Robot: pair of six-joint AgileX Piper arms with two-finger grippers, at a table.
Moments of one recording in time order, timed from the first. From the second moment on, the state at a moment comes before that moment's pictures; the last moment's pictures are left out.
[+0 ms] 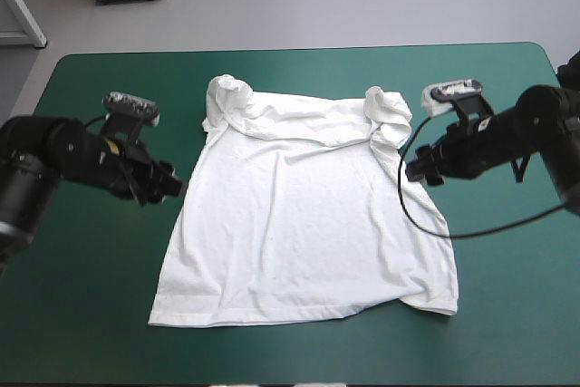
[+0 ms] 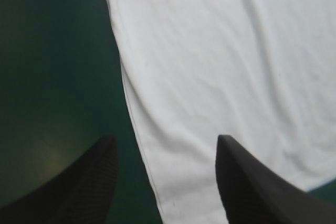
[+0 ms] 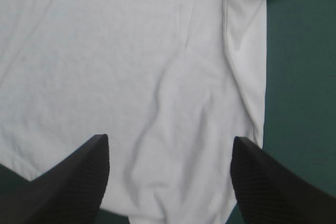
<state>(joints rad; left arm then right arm) -0.21 1.26 -1.32 -0.13 1.25 0.19 0.10 1.36 -1.37 0.34 1.22 -0.35</state>
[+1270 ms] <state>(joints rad) -0.21 1.26 -0.68 -0.10 1.12 0.15 0.28 1.07 -1.02 0.02 1.18 -0.12</state>
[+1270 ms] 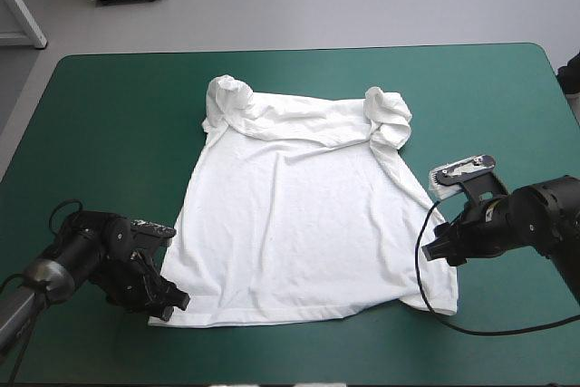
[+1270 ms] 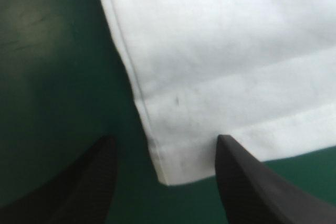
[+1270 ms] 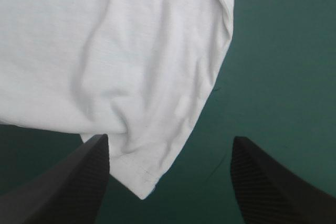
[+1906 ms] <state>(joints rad) -0.33 1.29 -0.63 -0.11 1.05 0.20 0.28 1.07 -0.94 -0.05 1.23 -0.06</state>
